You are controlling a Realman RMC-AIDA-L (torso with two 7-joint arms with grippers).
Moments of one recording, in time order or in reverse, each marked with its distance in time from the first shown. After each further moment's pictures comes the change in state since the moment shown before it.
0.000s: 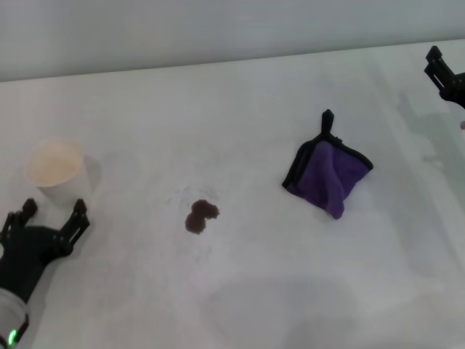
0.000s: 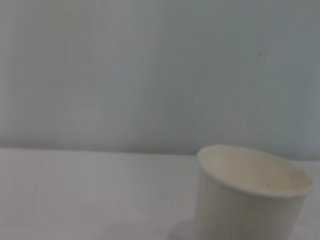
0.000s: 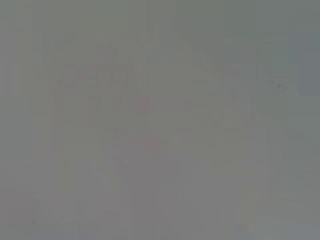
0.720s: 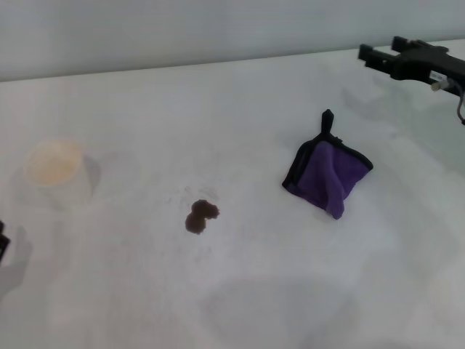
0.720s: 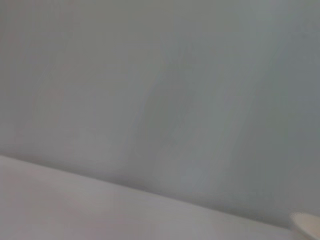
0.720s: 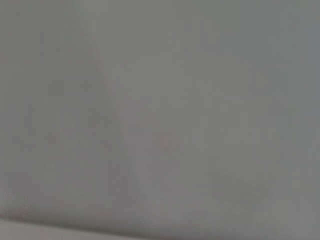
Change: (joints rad) left arm 0.189 0.005 0.000 0.010 -0.110 0.283 -0.079; right arm -0.047 -0.046 -0.897 -0.690 -0.206 -0.337 1.105
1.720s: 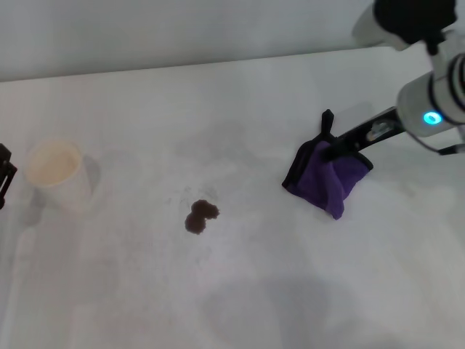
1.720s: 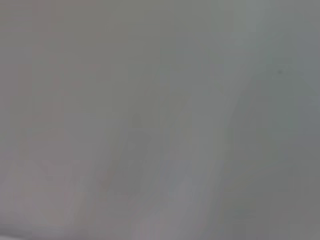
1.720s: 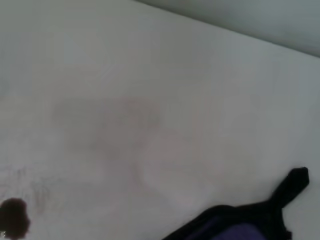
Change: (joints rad) left arm -0.199 -0.001 -0.009 -0.073 -0.055 -0.022 -0.031; right arm 0.025 0.047 -0.441 -0.768 -1.248 0.443 1.408
